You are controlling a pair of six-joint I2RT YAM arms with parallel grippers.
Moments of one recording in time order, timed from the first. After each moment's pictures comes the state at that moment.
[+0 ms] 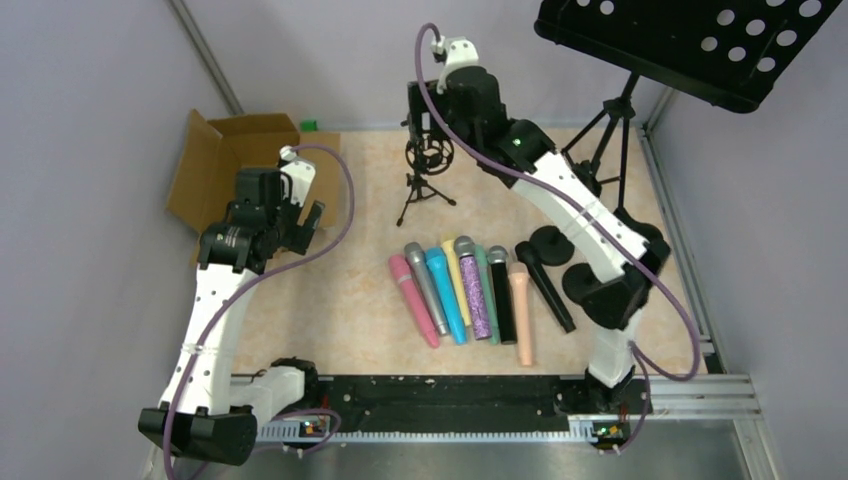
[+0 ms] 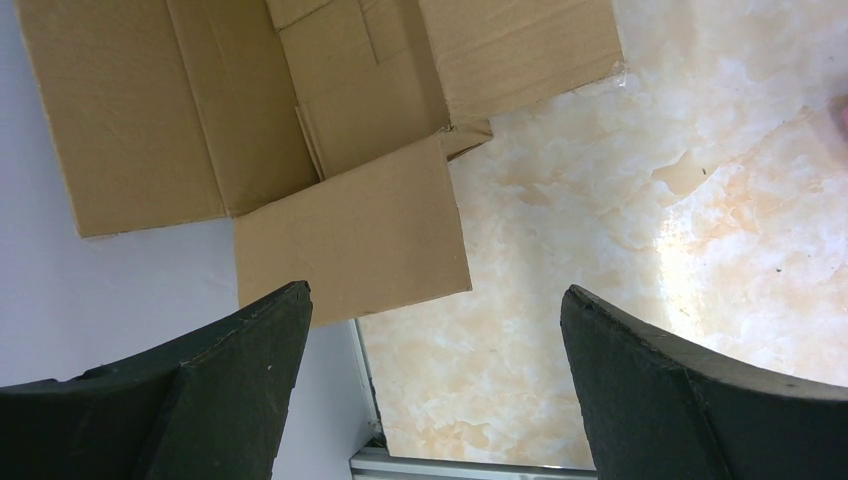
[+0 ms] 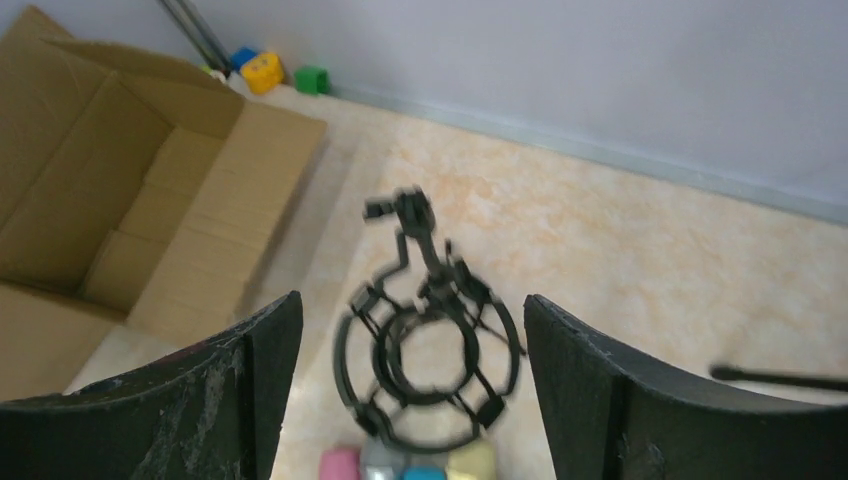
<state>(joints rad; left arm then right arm) -0.12 1.05 1.26 -0.95 -0.24 0.36 0.78 1.94 2.28 -0.59 0.32 0.22</state>
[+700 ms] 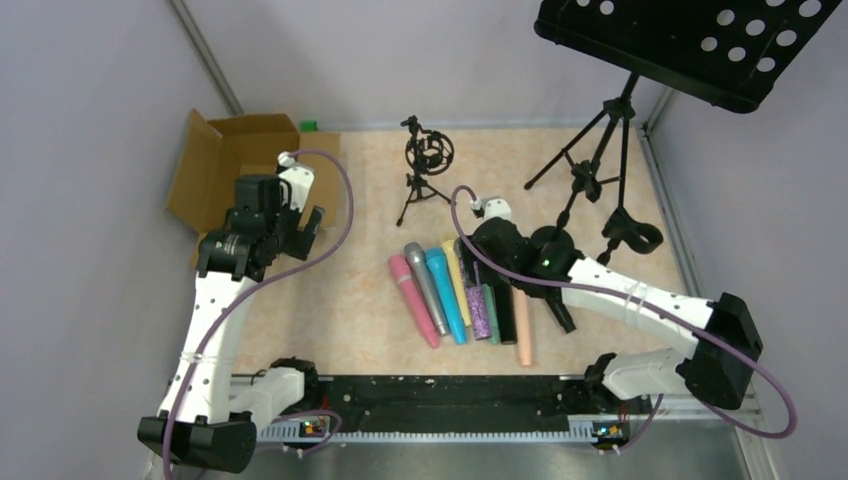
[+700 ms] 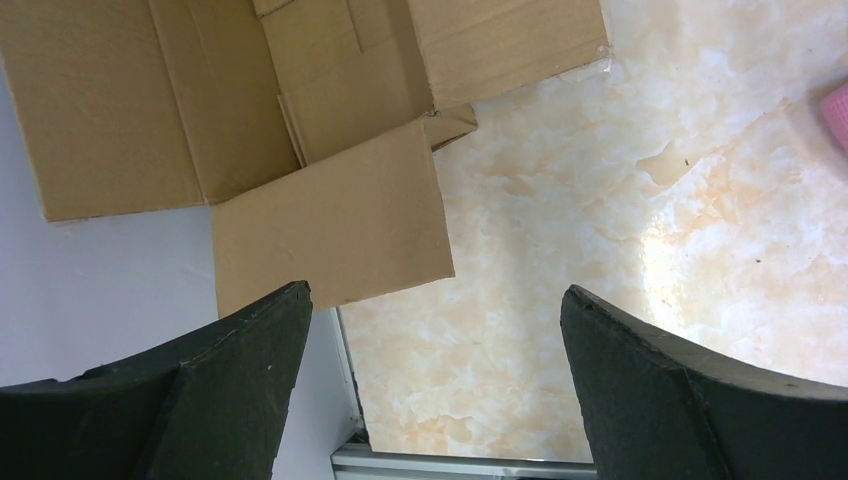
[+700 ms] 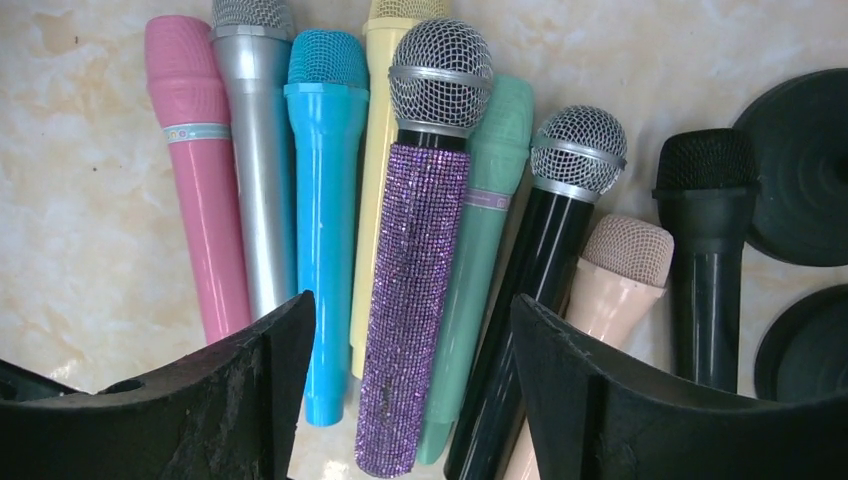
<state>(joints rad) -0.12 1.01 1.23 -0.96 -0.23 0.33 0.93 1.26 1.00 -0.55 0.34 0.50</state>
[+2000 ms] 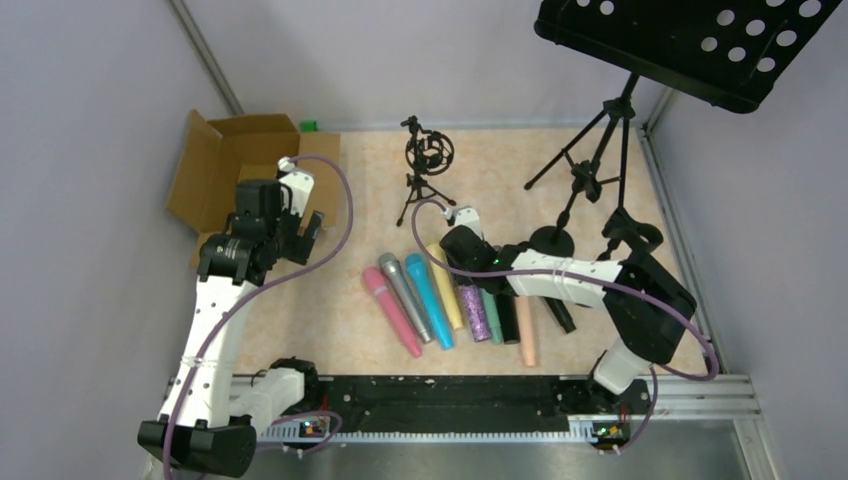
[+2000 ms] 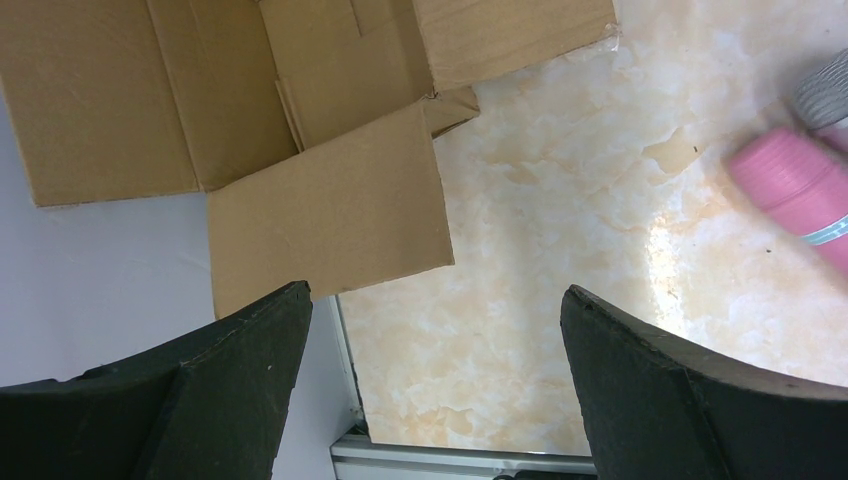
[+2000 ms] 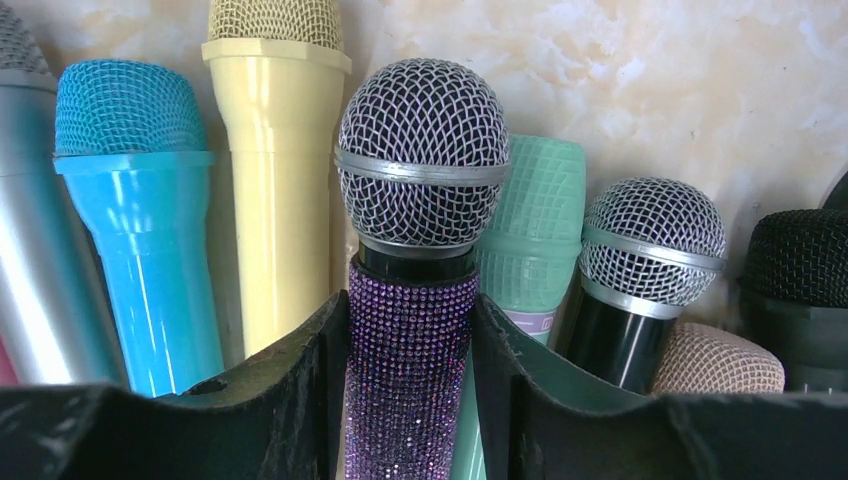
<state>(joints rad) -0.12 0.99 1.20 -0.96 -0.24 0.33 0.93 1.63 0.98 -0.26 0.42 0.46</state>
